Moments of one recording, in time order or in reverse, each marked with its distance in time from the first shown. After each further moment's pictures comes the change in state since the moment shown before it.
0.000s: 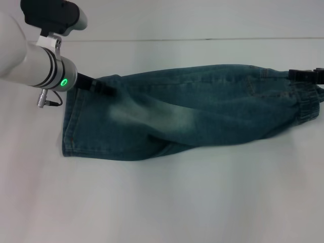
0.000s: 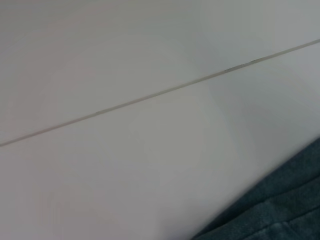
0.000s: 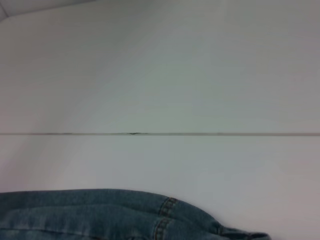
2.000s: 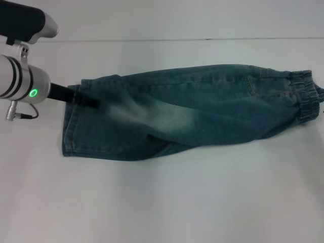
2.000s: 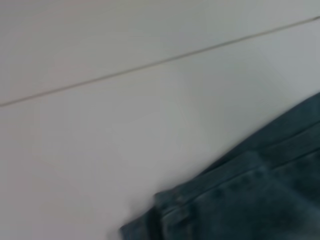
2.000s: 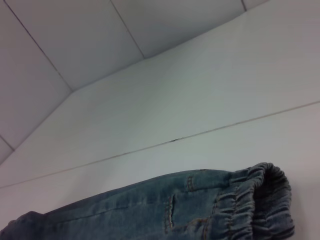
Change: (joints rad) left arm 0.187 -0.002 0.003 0.297 -0.099 0.250 0.089; right arm -0.276 0.012 0.262 0.003 0.293 -0.410 -0.291
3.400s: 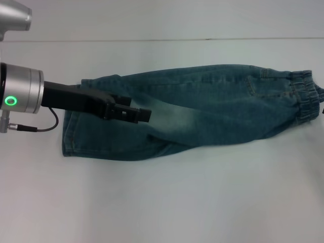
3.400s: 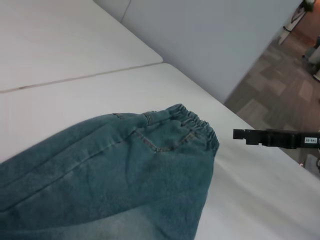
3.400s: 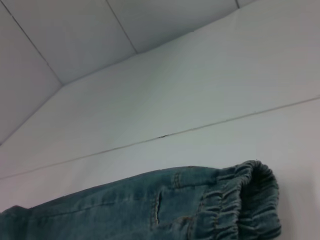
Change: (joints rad) left arm -0.001 0.084 -0.280 -0.096 -0.590 0.599 0.524; right arm 0.025 -0.029 0.000 0.077 -0.007 0.050 -0.051
